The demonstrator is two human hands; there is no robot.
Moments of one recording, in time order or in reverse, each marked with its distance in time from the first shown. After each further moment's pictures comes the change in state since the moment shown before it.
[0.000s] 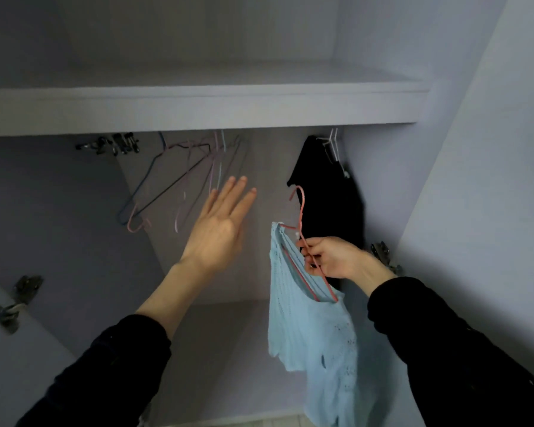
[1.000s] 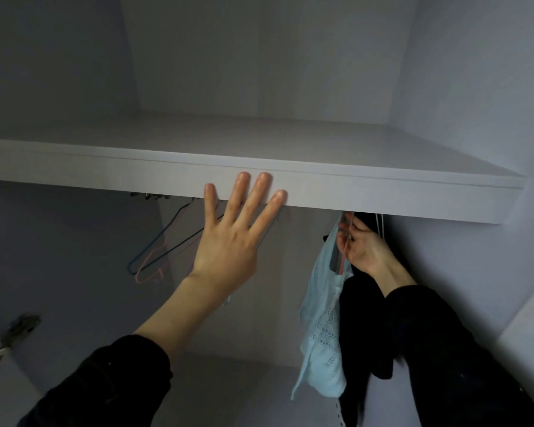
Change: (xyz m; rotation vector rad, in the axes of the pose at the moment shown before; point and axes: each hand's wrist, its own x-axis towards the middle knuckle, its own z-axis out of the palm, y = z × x) left_hand 0.098 -0.036 0.009 0.534 0.188 -0.034; right_hand 0.127 -0.162 -0.023 0.419 -0.141 -0.414
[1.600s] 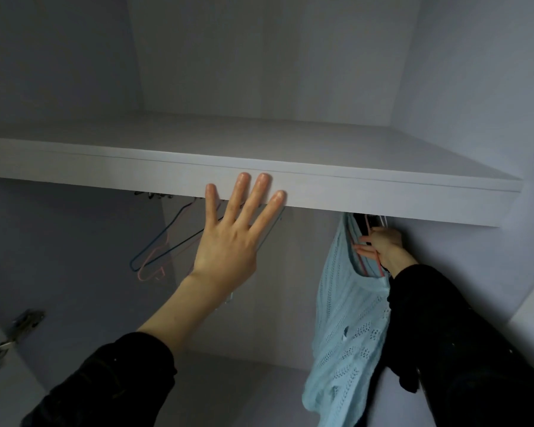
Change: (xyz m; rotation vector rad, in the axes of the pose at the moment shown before) left_hand -0.001 0.003 0.002 0.032 -0.062 -0.023; right_hand 0.014 -0.027 -0.014 -0.666 0.423 0.002
